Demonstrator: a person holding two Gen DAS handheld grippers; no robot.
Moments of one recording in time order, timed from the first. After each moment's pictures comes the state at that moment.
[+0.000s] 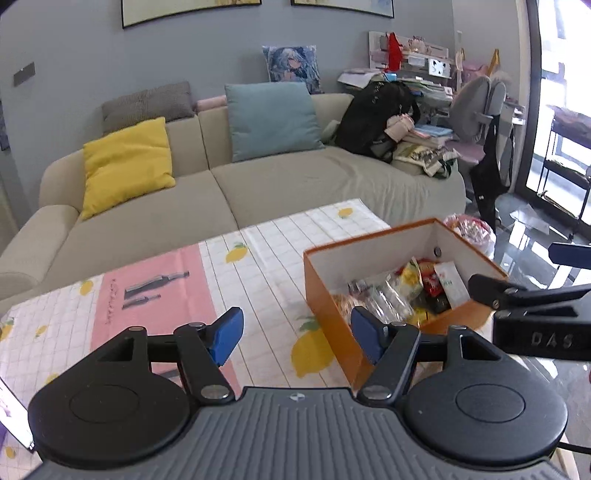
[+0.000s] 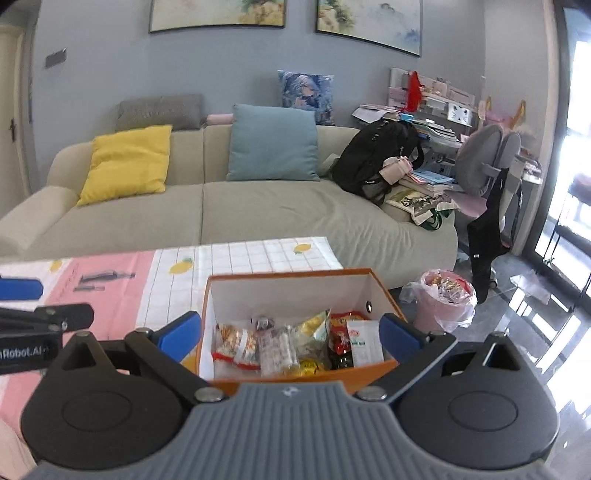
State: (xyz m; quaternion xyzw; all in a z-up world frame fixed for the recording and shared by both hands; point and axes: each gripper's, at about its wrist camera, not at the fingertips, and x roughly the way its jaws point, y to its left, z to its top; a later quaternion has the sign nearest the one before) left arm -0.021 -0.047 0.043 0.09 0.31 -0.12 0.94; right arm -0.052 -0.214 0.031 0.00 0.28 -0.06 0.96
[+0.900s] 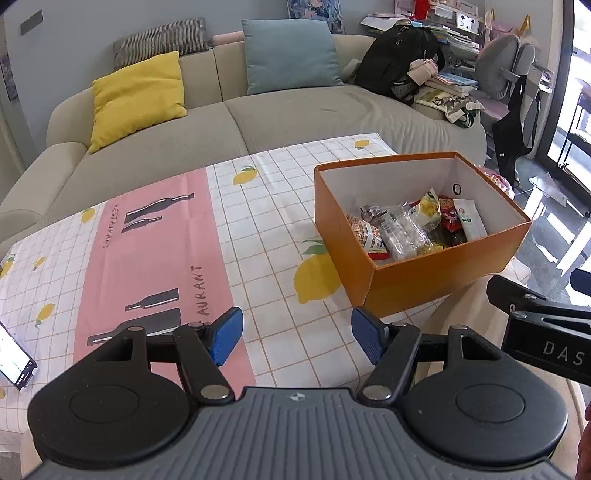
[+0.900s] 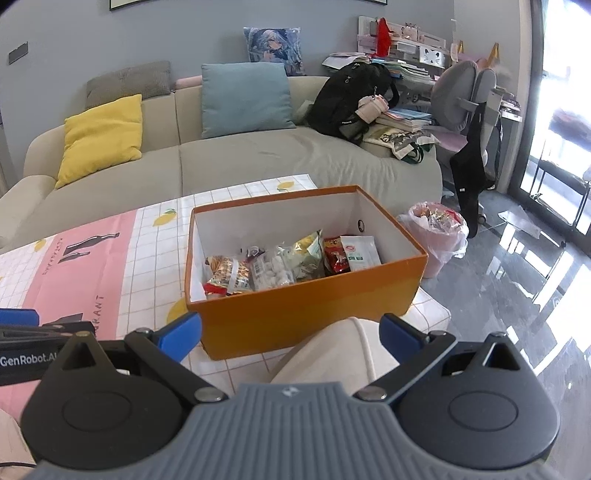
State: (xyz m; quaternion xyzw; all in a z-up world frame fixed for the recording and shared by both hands) left arm -0.029 -0.042 -0.009 0.08 0.40 -0.08 0.91; right arm -0.074 -0.209 -0.025 0.06 0.34 -0.10 0.93
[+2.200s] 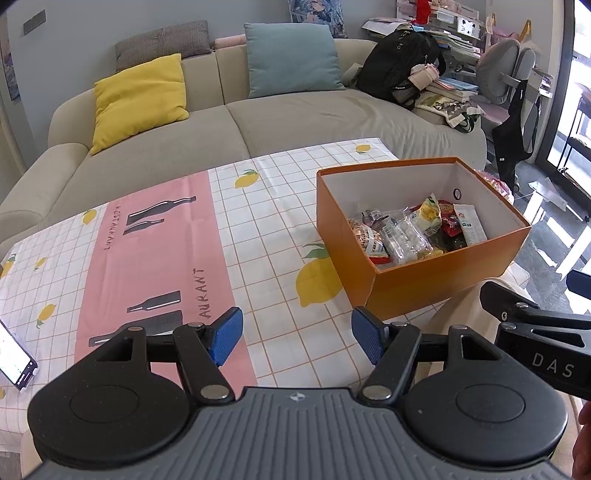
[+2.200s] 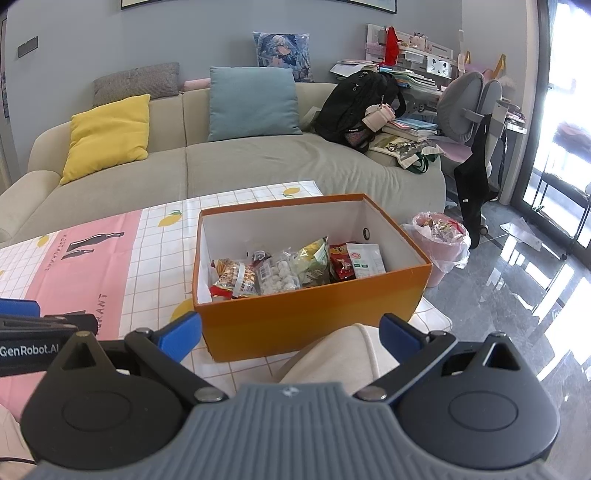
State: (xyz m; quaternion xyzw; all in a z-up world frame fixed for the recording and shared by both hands) left arm -0.029 -0.043 -0.004 0.07 0.40 -0.08 0.91; right arm -0.073 -0.202 -0.020 0.05 0.33 -0.09 0.94
